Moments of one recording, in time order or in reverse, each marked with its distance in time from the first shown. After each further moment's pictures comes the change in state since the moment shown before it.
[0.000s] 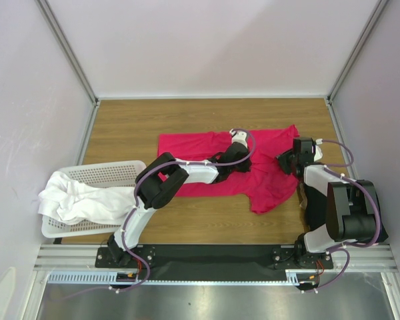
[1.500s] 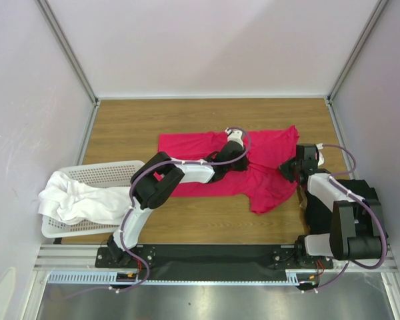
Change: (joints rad) left arm 0.020 -0.048 -0.057 0.029 0.024 -0.024; right arm -0.002 -0.154 -0.067 -0.126 -0.040 -0.071
